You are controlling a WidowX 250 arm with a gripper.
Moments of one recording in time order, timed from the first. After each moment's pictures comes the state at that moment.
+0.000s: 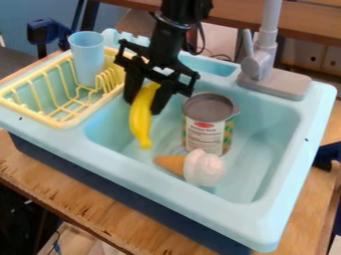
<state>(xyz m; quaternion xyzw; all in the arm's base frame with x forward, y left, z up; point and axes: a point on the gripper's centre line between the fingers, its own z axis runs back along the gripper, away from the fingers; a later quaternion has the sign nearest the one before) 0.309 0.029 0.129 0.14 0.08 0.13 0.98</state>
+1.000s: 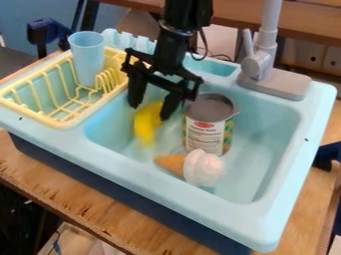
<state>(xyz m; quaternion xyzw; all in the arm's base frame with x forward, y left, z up) 0.317 0.032 0.116 0.12 0.09 0.12 0.98</state>
